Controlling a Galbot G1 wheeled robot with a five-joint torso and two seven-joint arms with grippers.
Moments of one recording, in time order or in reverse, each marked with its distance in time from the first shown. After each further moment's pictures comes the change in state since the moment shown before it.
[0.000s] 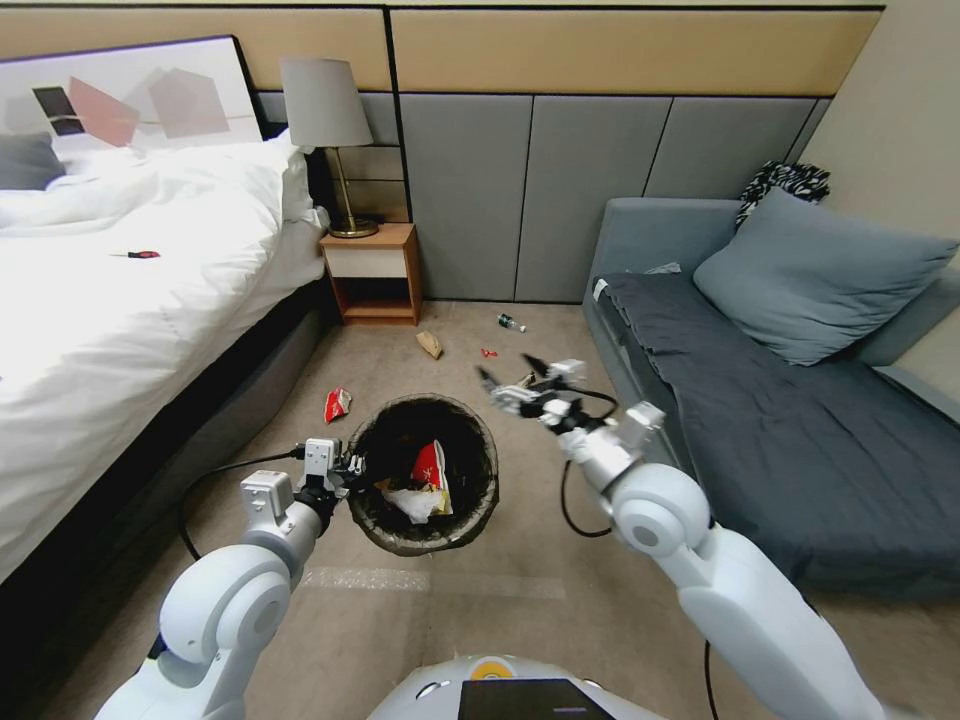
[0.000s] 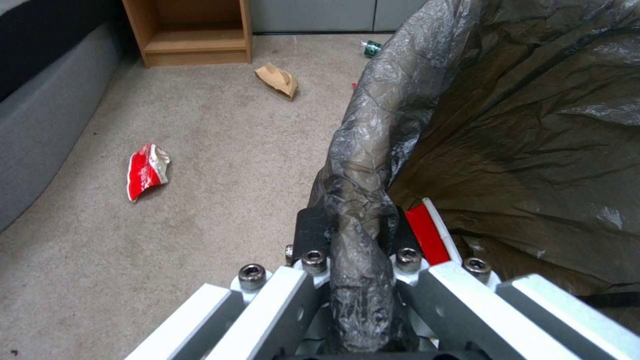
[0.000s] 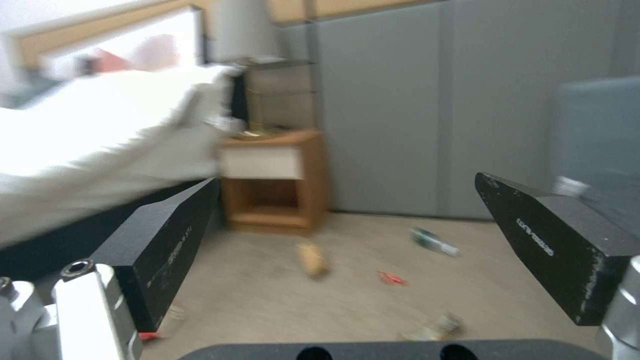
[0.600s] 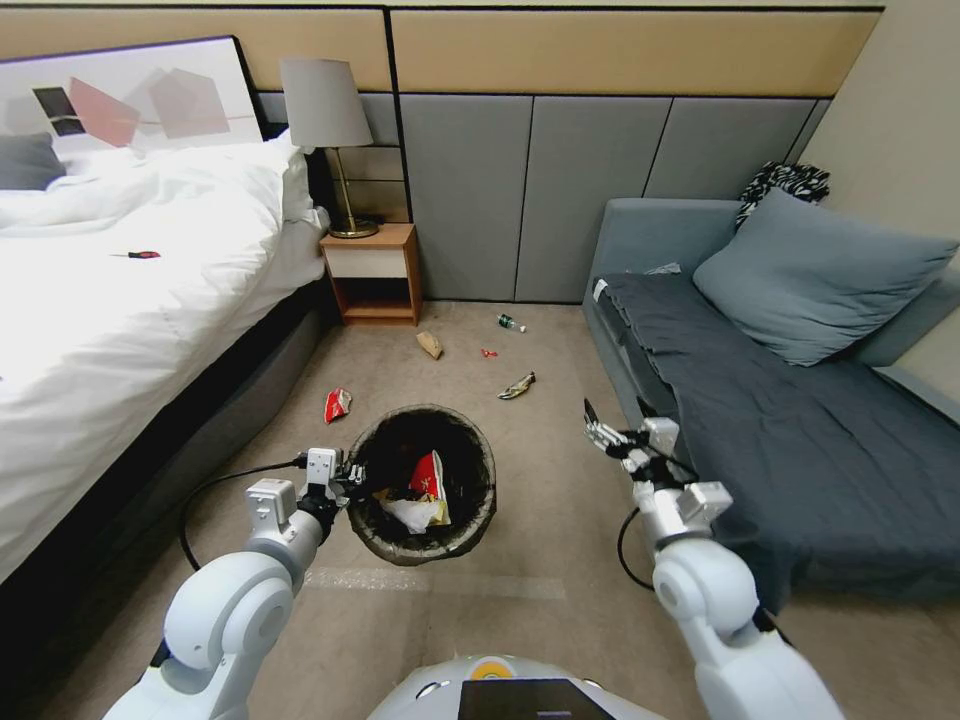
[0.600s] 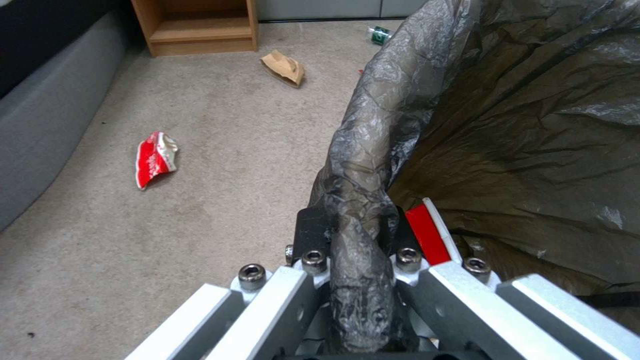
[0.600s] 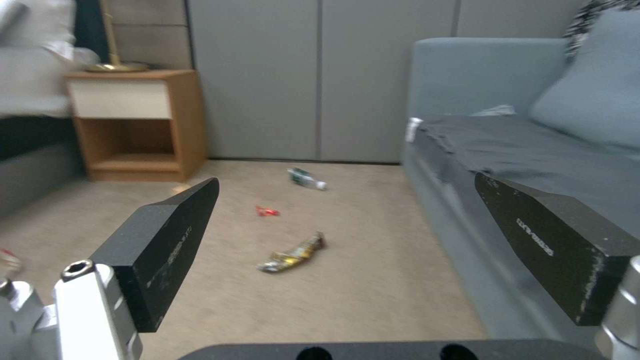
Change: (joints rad) left arm 0.030 -0.012 -0.016 0.006 0.046 0.000 0.027; right arm -0.352 0.305 0.162 -0.002 -0.397 0.083 -0.049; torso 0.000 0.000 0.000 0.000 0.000
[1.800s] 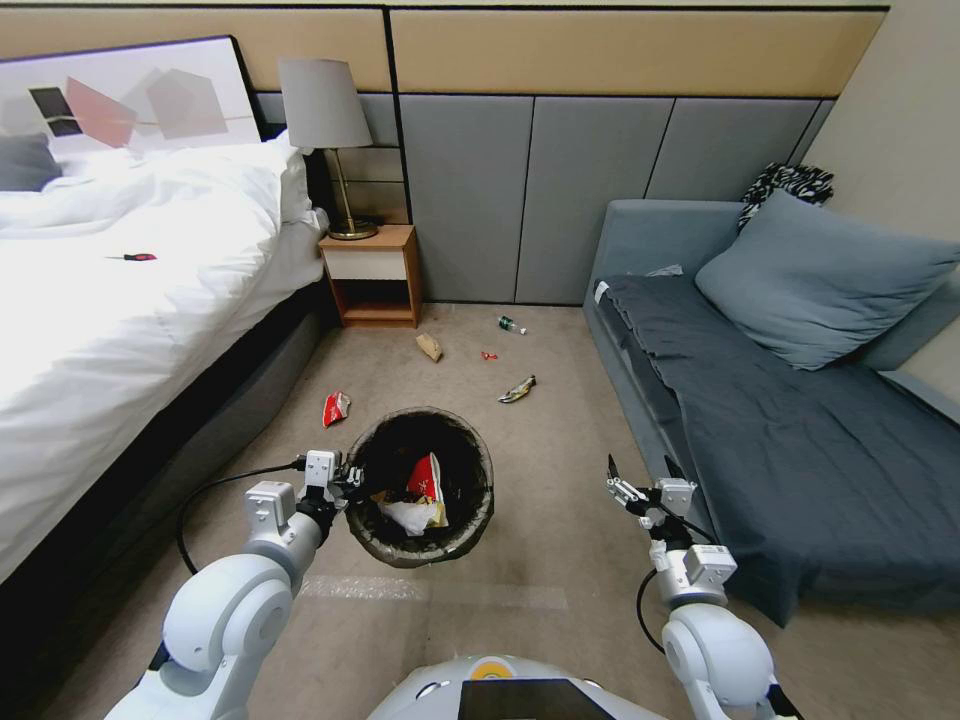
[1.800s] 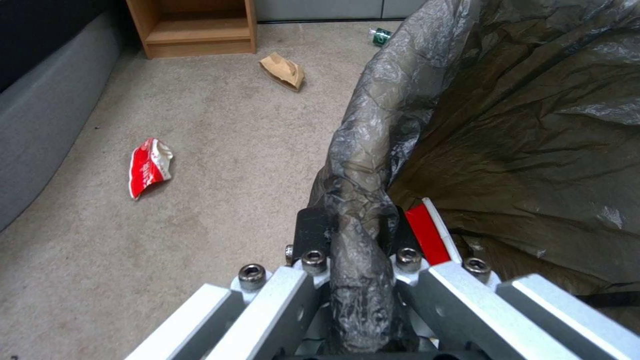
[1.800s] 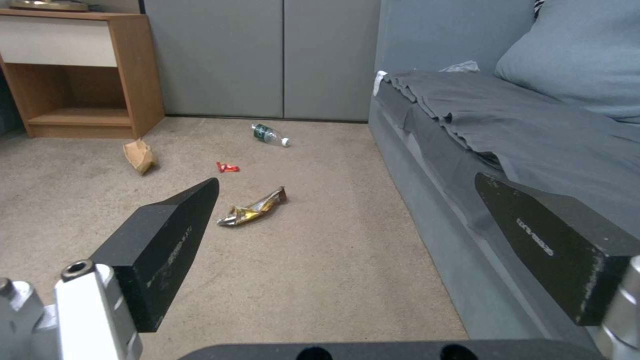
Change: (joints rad) left arm -0.001 -0.010 0.009 0.006 0.007 0.000 0.003; right arm -0.082 0.023 0.033 -0.023 -0.007 0.016 0.007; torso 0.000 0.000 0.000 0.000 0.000
